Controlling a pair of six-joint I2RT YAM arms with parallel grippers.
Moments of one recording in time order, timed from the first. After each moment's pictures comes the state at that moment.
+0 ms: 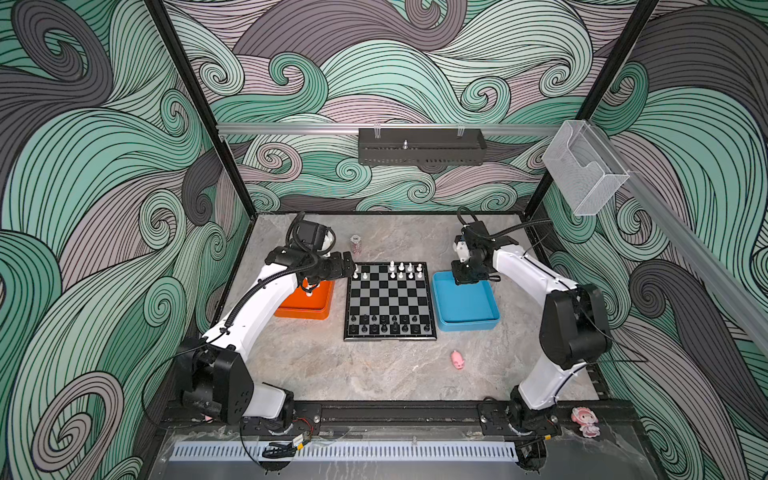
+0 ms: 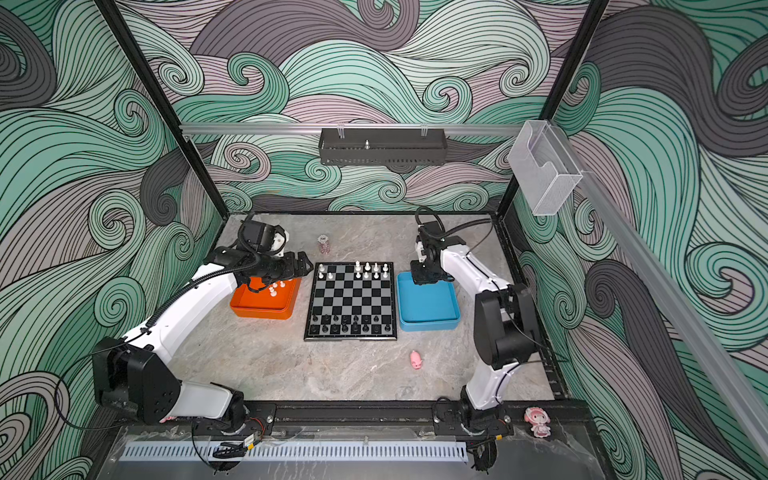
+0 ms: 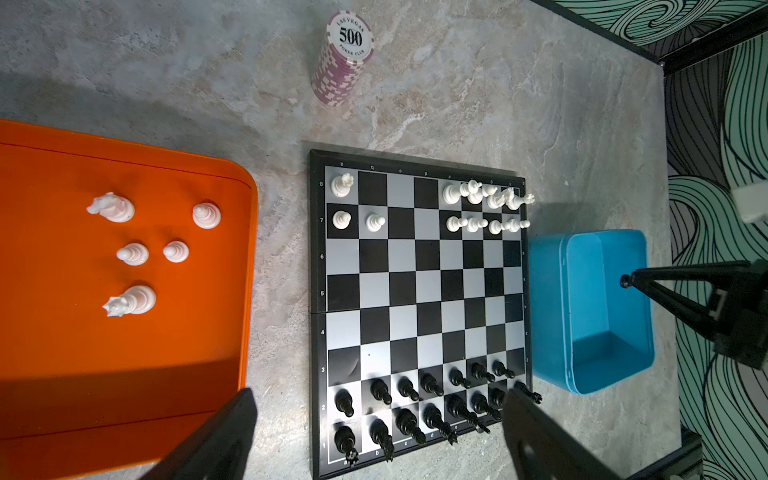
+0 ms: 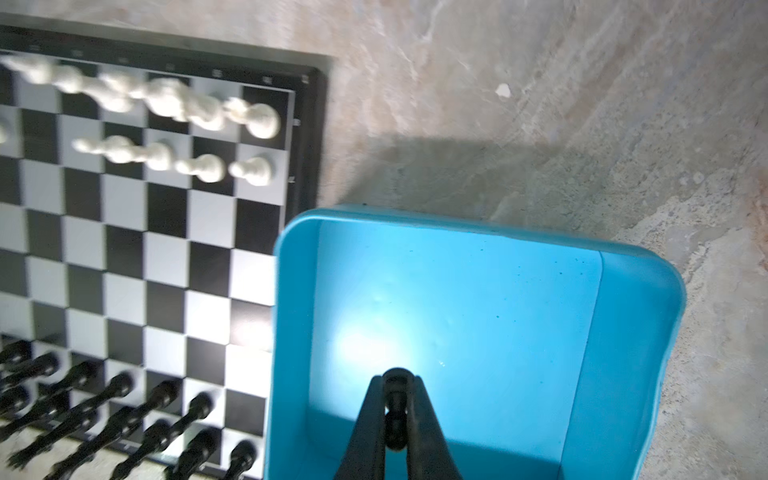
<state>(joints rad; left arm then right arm) -0.28 1.40 1.23 -0.78 0.20 -0.44 0.30 1.68 1.33 -0.86 -0.08 0.09</state>
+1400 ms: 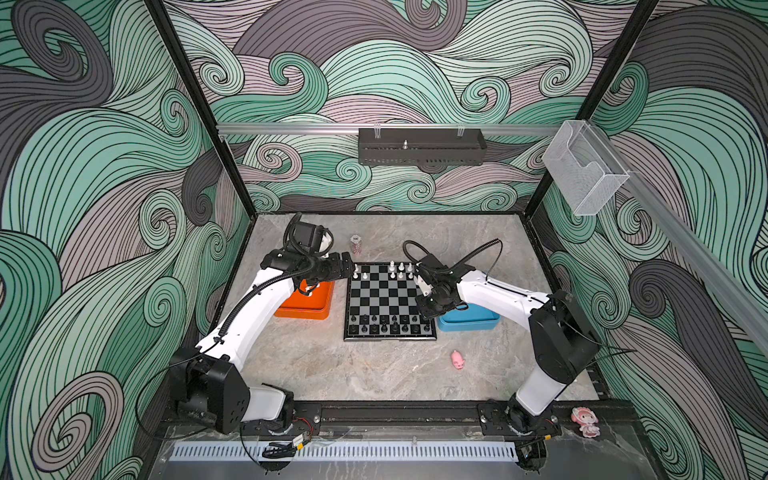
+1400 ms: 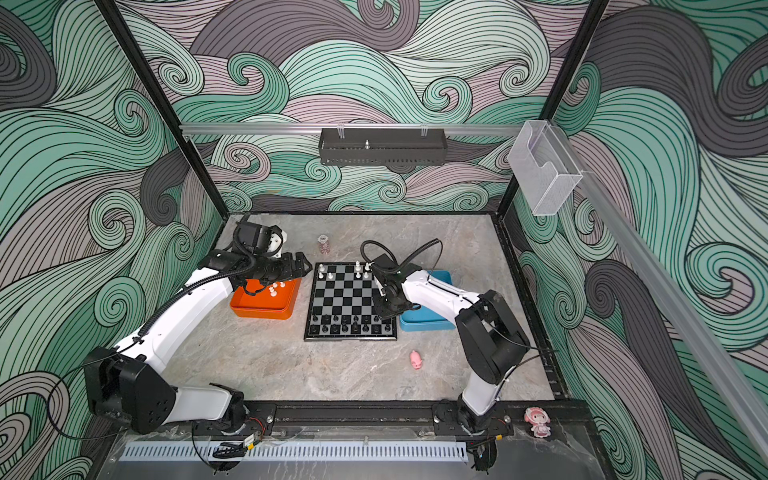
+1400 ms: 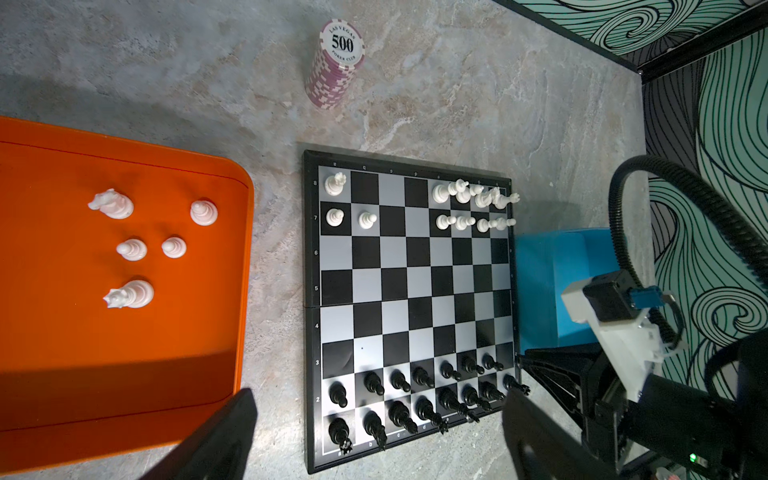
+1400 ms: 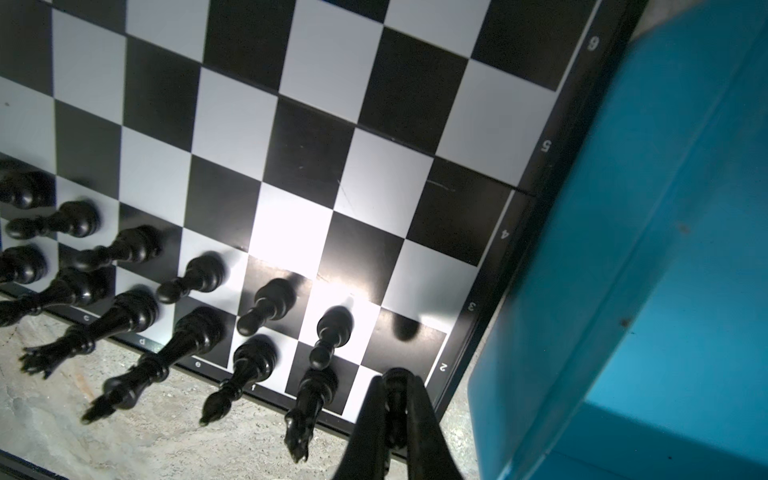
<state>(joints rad) -0.28 1.36 1.21 -0.78 0.21 -0.45 0.65 1.72 1.16 -0.78 -0.06 0.27</state>
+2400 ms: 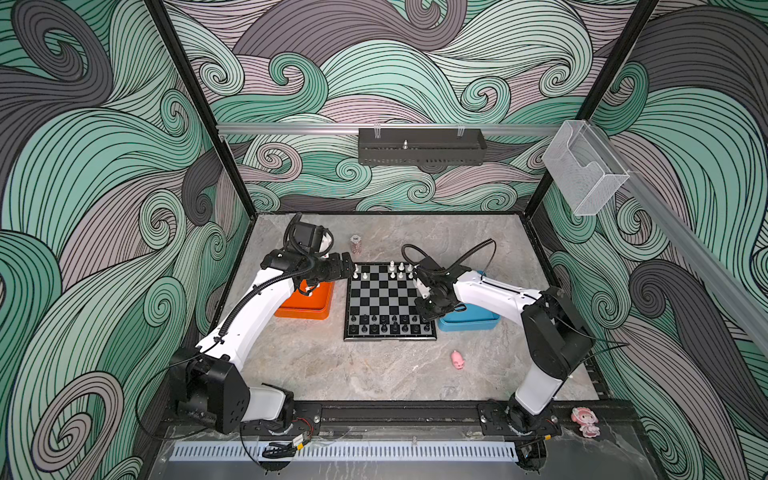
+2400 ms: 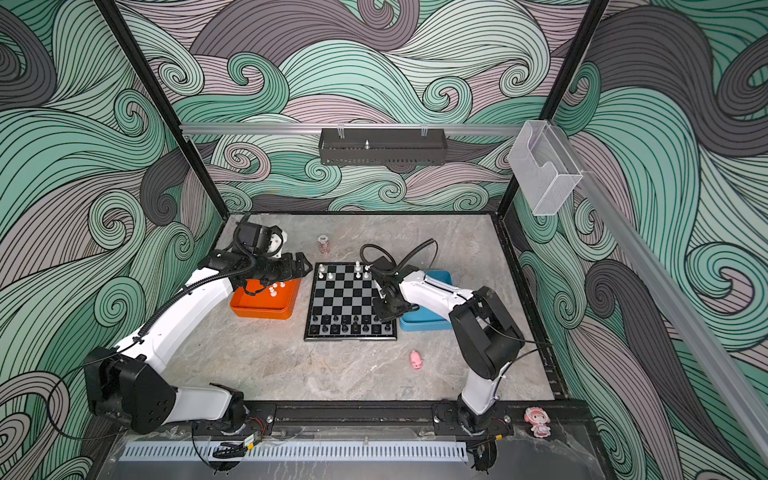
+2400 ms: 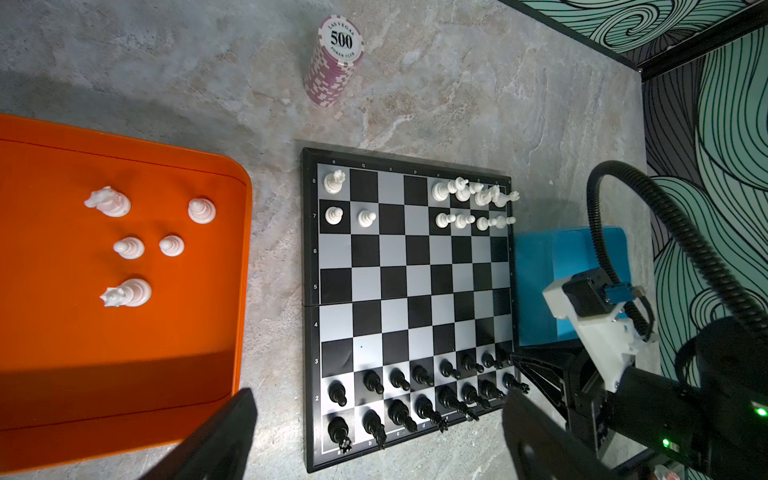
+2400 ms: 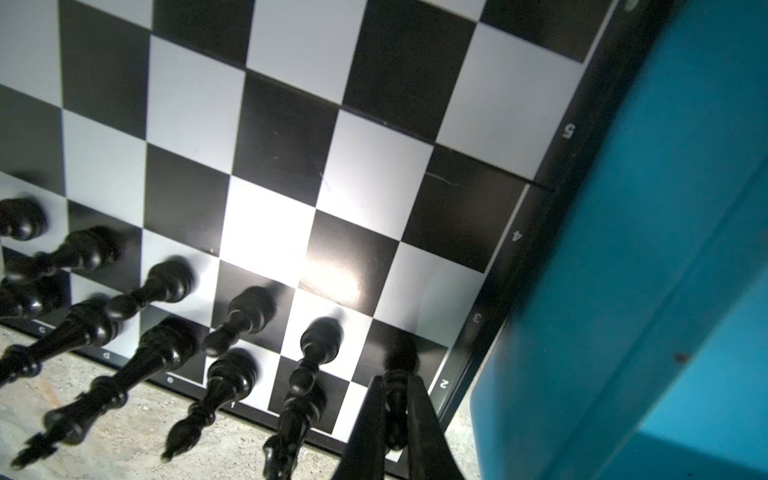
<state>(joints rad) -0.28 1.36 1.21 -0.78 0.21 -0.45 0.66 1.75 1.15 -0.77 -0.06 0.27</state>
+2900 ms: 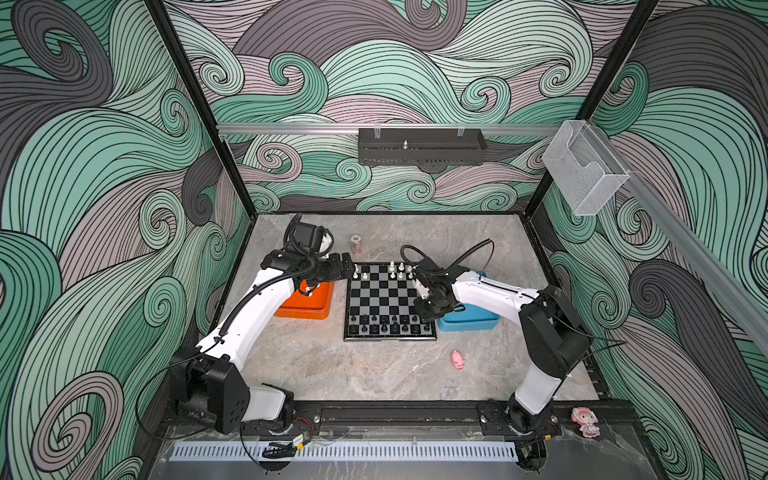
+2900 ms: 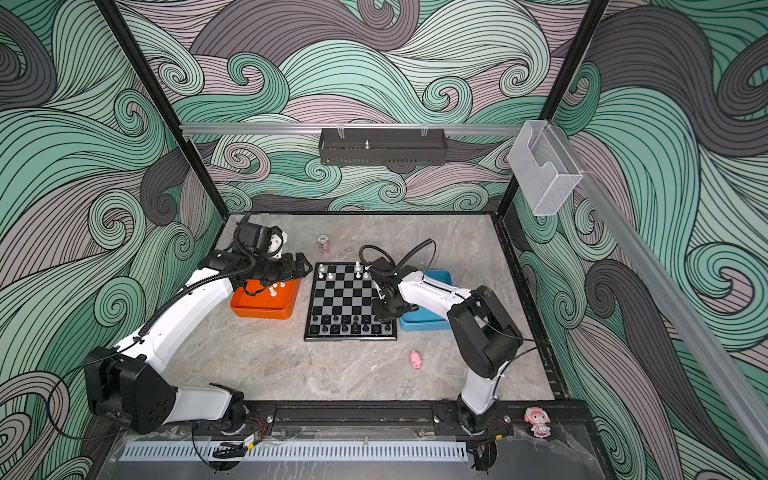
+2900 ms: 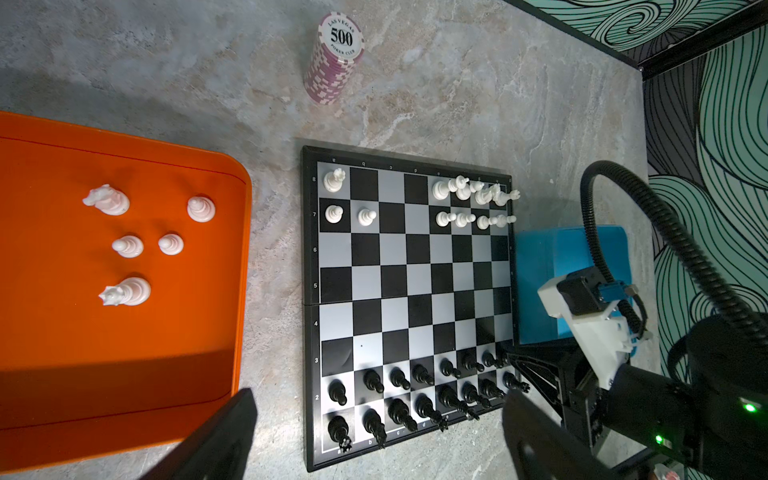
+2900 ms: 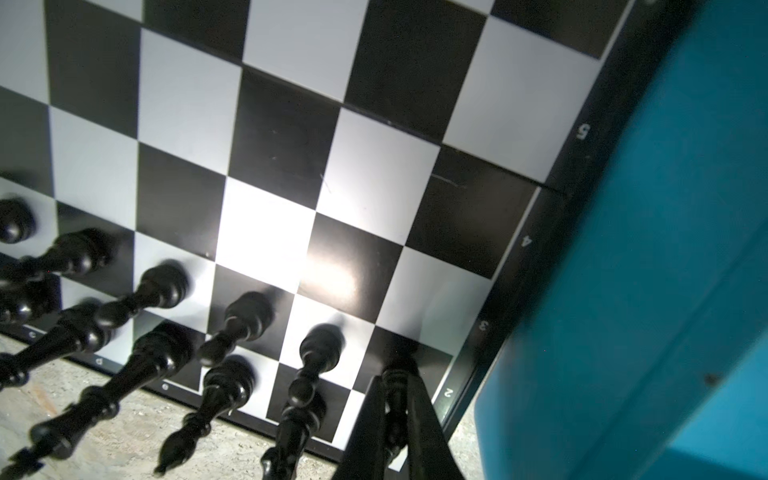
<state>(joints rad) -0.28 1.36 1.21 -0.78 0.21 -0.45 0.66 1.77 1.15 -0.77 -0.06 0.27</state>
